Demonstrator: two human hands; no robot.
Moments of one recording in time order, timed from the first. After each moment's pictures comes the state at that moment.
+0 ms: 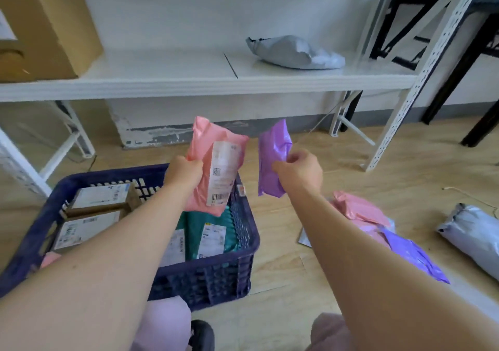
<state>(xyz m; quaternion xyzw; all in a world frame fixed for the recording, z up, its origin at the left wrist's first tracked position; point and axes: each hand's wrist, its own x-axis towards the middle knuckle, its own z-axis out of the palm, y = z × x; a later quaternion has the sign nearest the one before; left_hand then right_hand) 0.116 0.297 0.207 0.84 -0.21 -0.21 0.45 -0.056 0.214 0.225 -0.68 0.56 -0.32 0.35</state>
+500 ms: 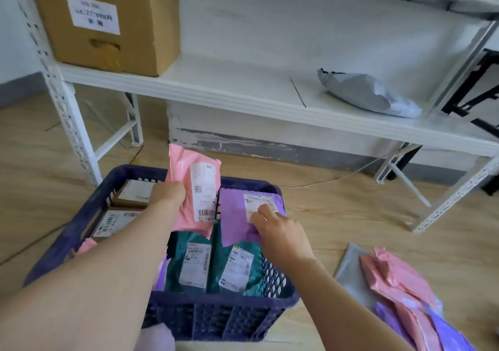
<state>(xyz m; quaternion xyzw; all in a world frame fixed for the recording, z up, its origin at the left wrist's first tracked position) 0.228 0.349 0.176 0.86 0.02 -0.22 0.47 0.036 0.249 0.163 -0.97 0.19 -0.09 -0.10</state>
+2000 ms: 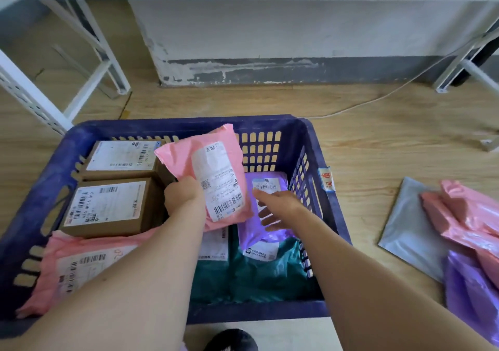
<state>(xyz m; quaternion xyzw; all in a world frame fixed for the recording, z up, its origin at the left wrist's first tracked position) 0.250 0.280 0.025 0.83 0.17 -0.23 0.49 0.116 0.177 0.007 -0.62 0.49 0.09 0.60</state>
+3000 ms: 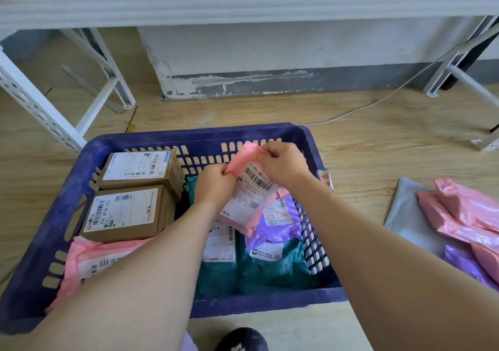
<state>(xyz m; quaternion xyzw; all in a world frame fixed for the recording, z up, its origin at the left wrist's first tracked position) 0.236 0.273 0.047 0.87 -0.27 -0.19 0.37 0.142 0.169 0.081 -0.79 0.38 -0.15 0.46</state>
